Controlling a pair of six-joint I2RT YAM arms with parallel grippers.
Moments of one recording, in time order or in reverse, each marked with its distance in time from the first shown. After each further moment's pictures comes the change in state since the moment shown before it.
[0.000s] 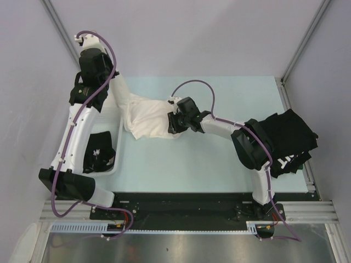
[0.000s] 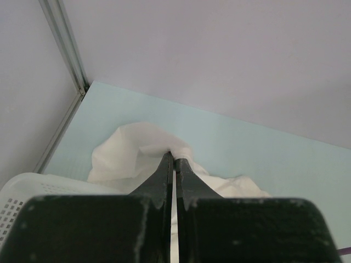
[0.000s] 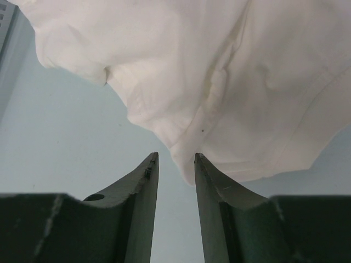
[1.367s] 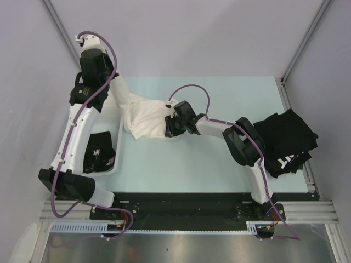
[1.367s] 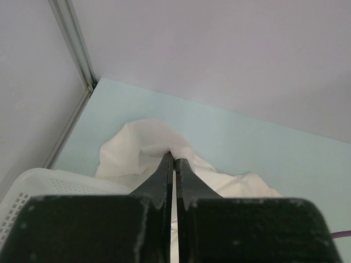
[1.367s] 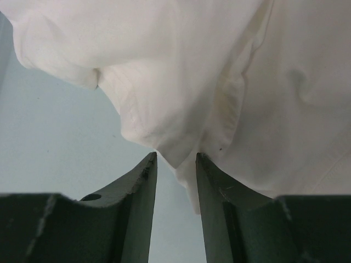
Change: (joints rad) left arm -0.004 -0.001 0.000 -0.021 -0.025 0.014; right arm 0.010 0.107 0.031 0.051 -0.045 0.039
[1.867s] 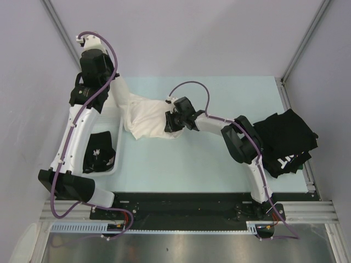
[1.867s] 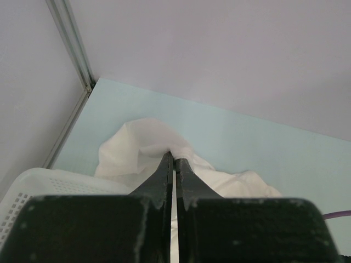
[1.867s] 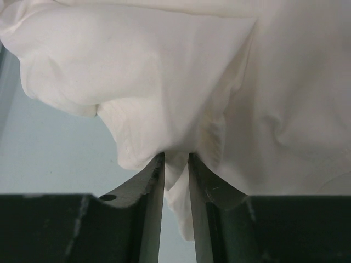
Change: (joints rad) left arm -0.010 -0.009 -0.002 -0.005 0.000 0.005; right arm -0.023 0.058 0.090 -0.008 -0.018 0.010
